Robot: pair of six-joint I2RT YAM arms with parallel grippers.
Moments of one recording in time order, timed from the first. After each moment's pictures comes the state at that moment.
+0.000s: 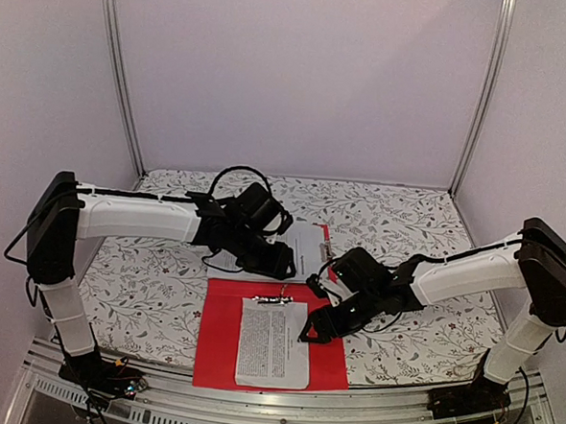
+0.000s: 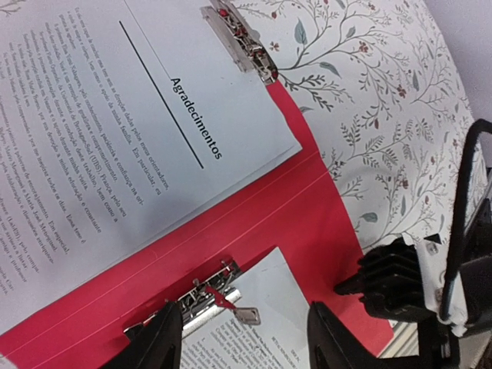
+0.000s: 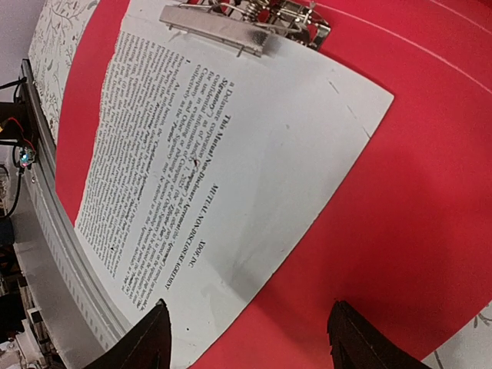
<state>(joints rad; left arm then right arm) -0.92 1.81 1.29 -0.43 0.10 -0.55 0.98 1.68 0.84 -0.19 -0.36 0.52</state>
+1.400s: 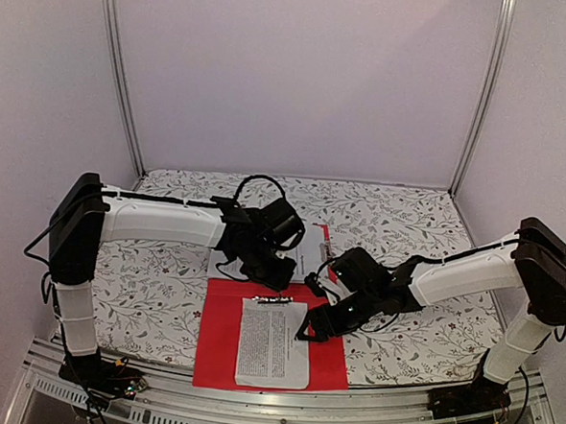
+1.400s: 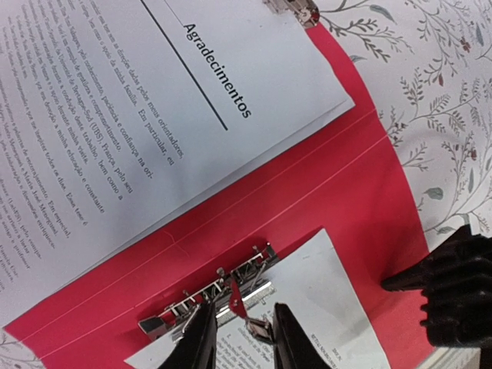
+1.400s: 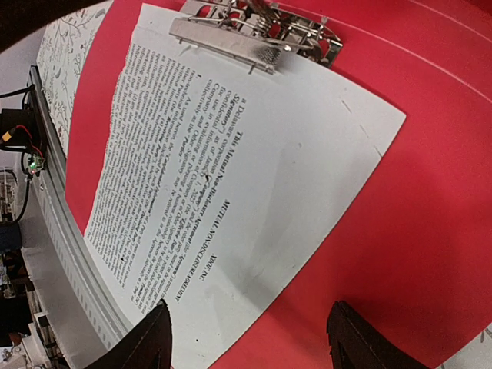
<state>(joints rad) -0.99 1.95 1.44 -0.64 -0.05 -0.51 0.98 1.70 0.84 -0.13 -0.38 0.55</state>
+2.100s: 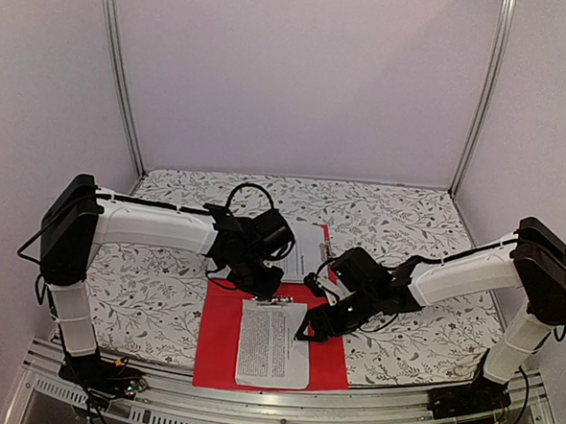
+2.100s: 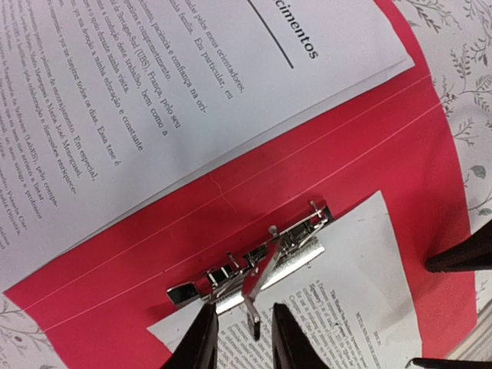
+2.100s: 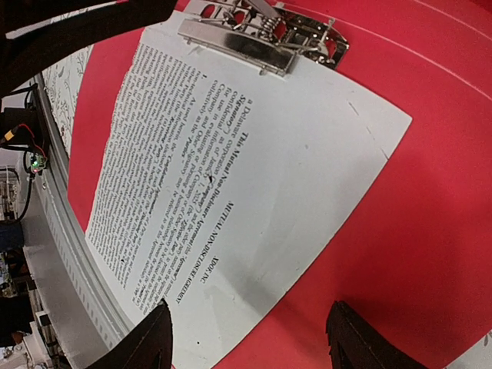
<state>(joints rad) -0.99 1.90 1.33 -0.65 -0.08 -0.54 0.98 1.70 0.84 -0.12 -0.39 0.55</state>
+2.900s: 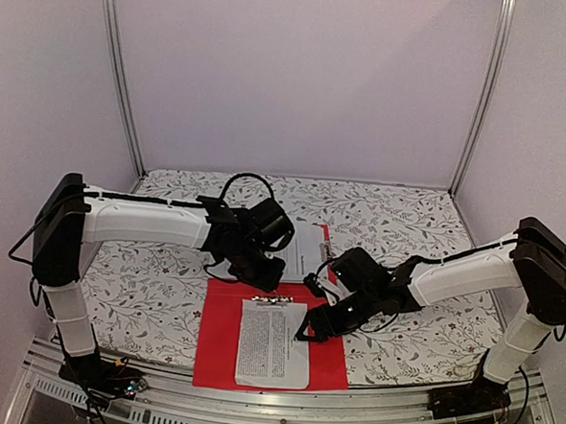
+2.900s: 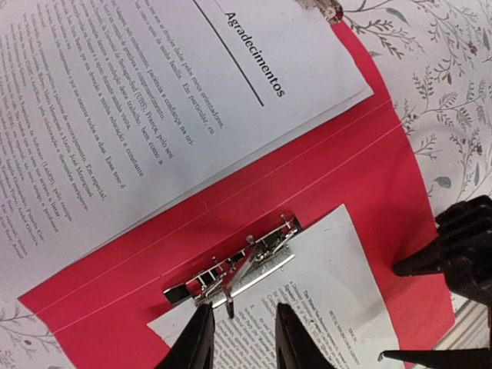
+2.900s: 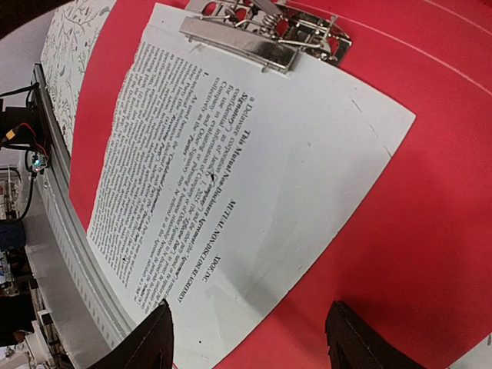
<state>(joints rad) -0.98 1.86 1.35 -0.65 -0.08 -0.53 0.98 1.71 0.84 -0.12 -0.40 0.55</state>
